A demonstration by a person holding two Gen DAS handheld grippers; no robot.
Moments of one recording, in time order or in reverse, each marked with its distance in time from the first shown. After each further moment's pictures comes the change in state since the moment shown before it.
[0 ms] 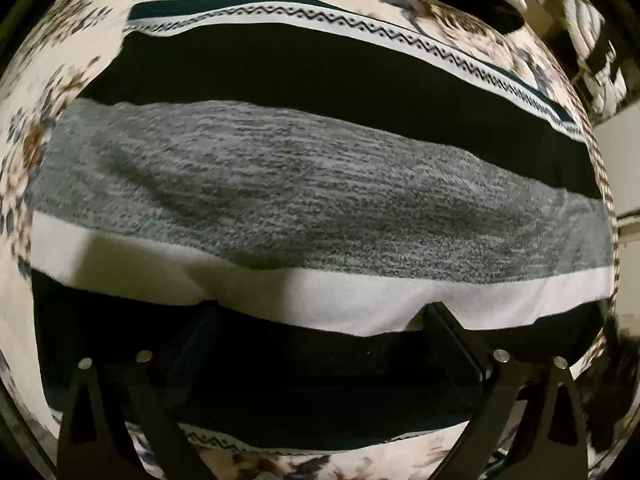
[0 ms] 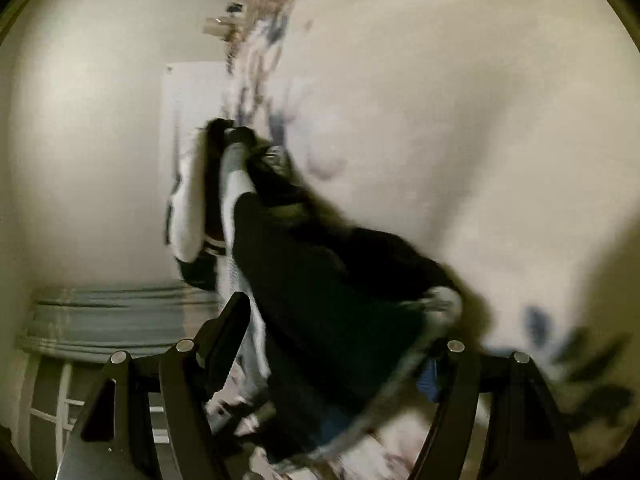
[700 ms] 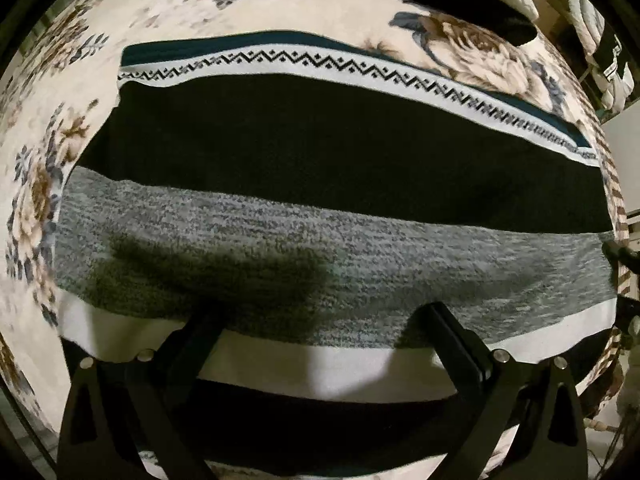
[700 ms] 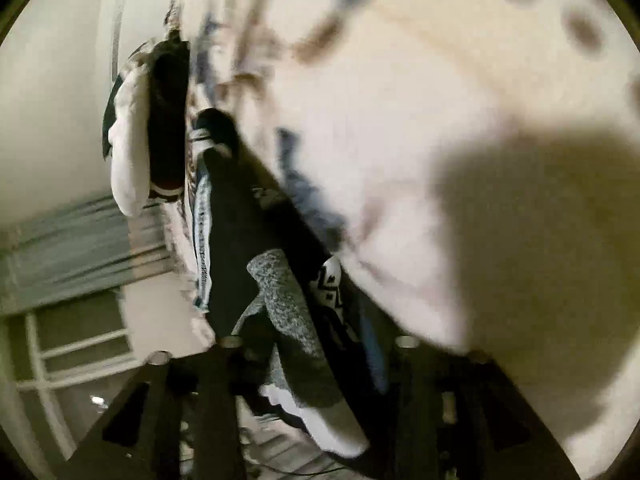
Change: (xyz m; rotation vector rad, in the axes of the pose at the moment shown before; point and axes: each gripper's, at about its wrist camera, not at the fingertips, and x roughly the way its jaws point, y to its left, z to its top) left arm -0.004 0.002 0.039 -0.001 -0.016 0.050; right arm 0.090 0.076 0.150 -0.113 0.473 -0.299
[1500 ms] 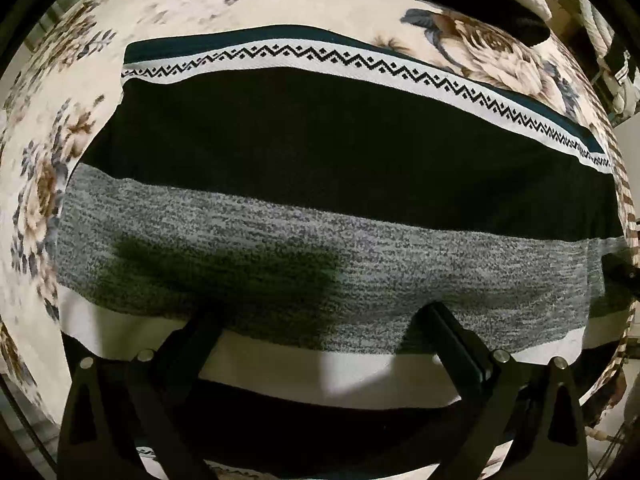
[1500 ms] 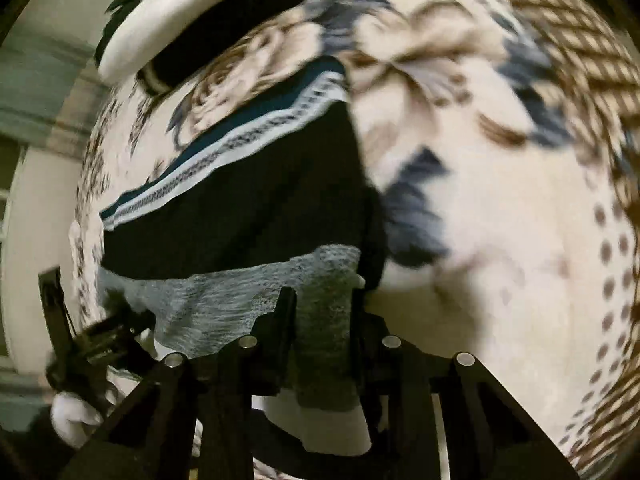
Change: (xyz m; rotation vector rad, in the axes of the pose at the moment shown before) left arm 0.012 -0.013 0.004 -0.007 0.020 0.047; right arm 0.044 0.109 -0.037 -0.552 0.020 -0.405
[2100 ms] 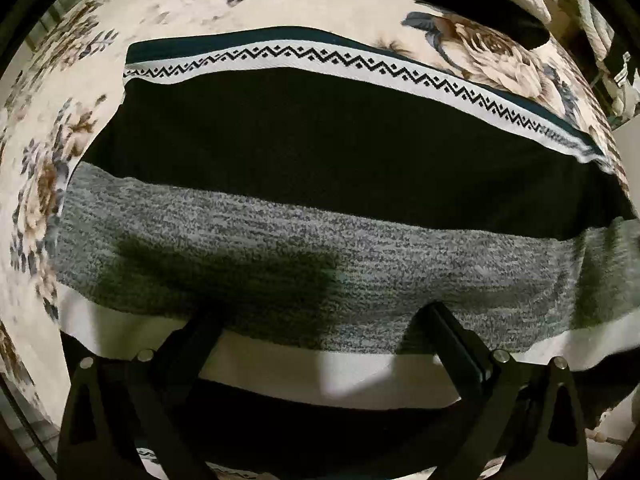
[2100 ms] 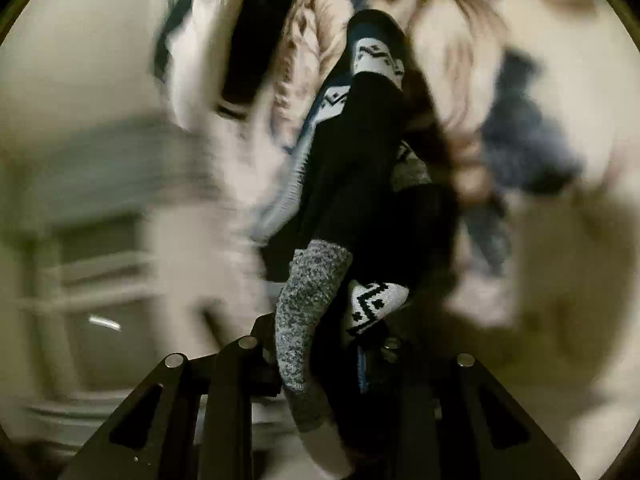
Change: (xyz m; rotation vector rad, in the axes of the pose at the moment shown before) left arm -0.005 0.008 -0.005 -0.008 -0.014 -0.006; right arm 0.025 -0.042 -0.005 0.415 0.120 0.690
